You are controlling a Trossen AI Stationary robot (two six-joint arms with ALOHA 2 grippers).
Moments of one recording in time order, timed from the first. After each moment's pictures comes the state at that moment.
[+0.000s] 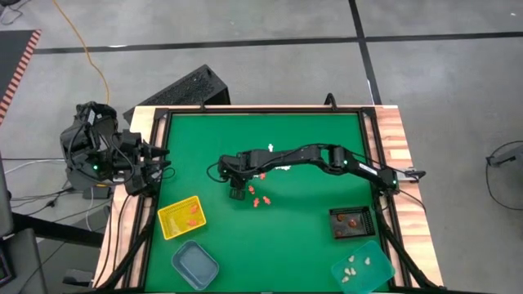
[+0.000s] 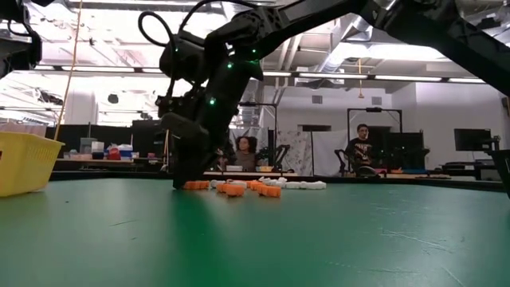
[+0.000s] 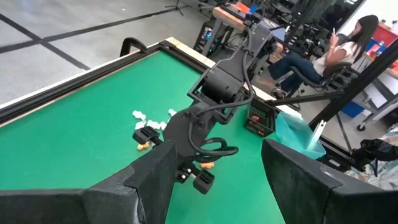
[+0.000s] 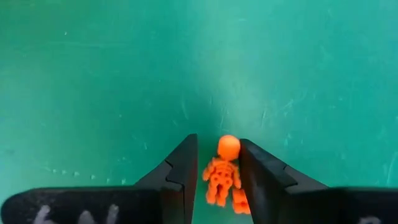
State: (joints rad) left arm -1.10 0.61 1.11 -1.22 -1.18 -1.17; right arm -0.05 2.43 2.11 -0.76 0.03 0.06
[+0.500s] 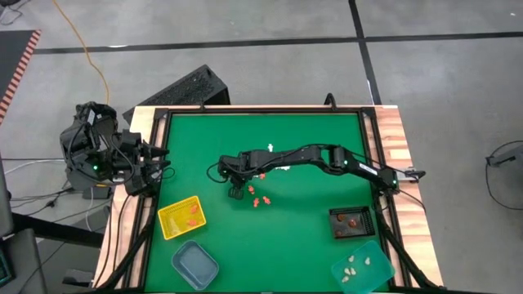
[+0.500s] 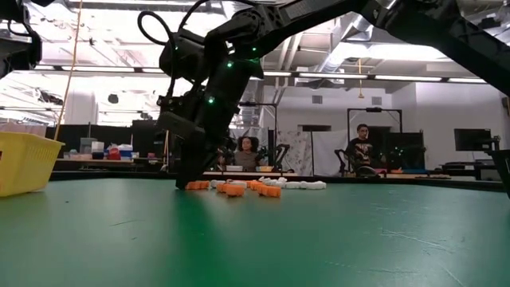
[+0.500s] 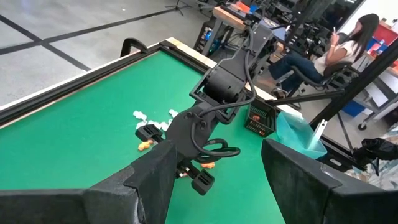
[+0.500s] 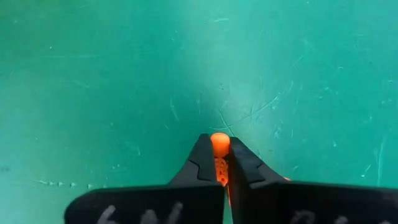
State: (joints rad) left arm -1.10 0.61 1.11 -1.22 -1.18 -1.17; right arm -0.04 2.44 2.11 -0.78 0.06 0.15
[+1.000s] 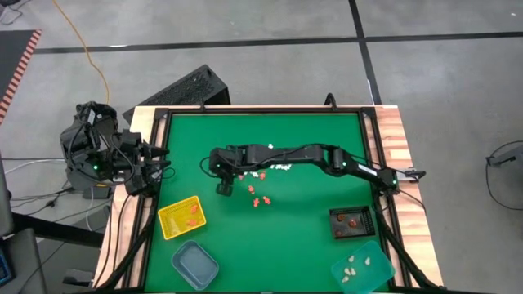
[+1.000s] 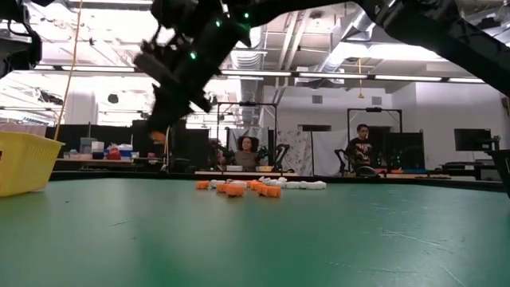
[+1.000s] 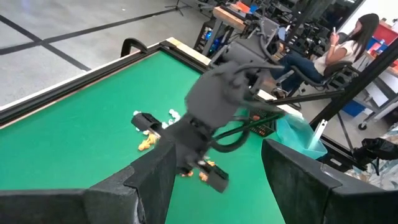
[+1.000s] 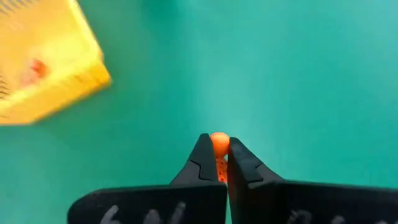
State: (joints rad) left arm -1.10 0.61 1.11 -1.22 -1.18 -1.17; right arm -0.02 2.44 2.35 -0.73 0.04 0.08
